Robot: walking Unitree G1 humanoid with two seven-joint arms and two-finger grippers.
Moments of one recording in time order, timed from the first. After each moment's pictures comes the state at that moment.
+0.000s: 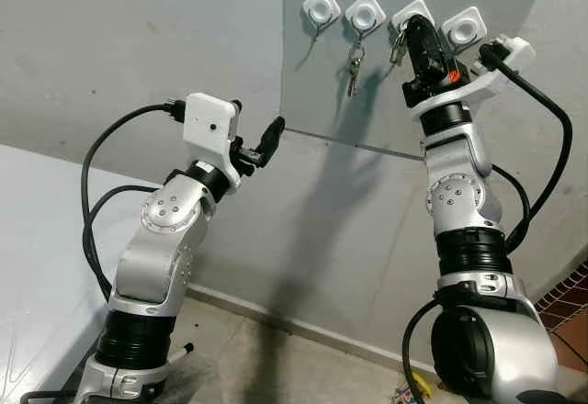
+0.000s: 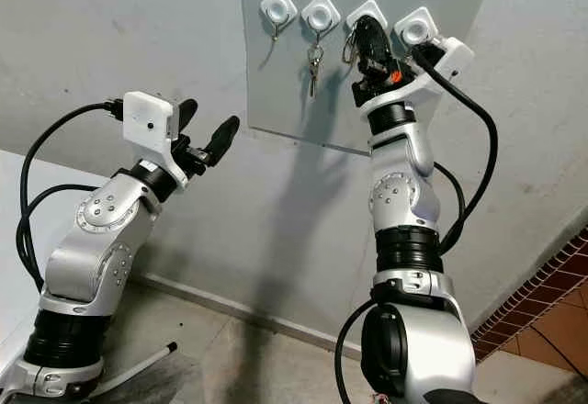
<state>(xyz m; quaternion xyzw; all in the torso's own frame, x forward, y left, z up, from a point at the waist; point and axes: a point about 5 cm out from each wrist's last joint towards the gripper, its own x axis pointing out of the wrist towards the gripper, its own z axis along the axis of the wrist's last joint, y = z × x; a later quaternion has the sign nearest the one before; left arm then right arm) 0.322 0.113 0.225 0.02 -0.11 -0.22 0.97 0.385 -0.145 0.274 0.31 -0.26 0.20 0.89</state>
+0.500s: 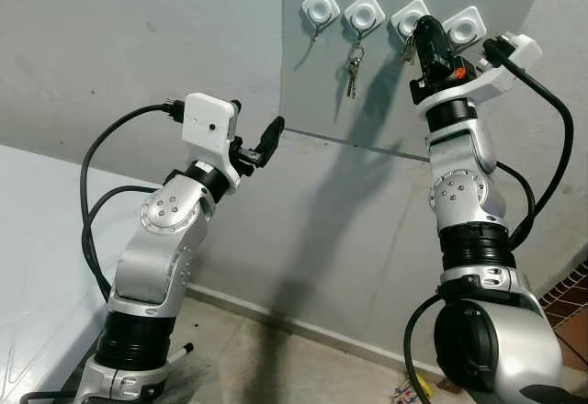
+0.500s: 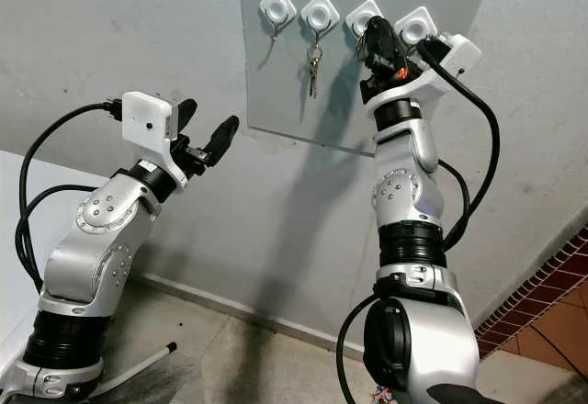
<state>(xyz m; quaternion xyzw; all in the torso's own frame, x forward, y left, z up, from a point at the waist) 0.321 0.113 0.226 0.02 -0.11 -0.22 0.97 0.387 -0.154 0.269 0.30 -0.25 0.16 0.91</state>
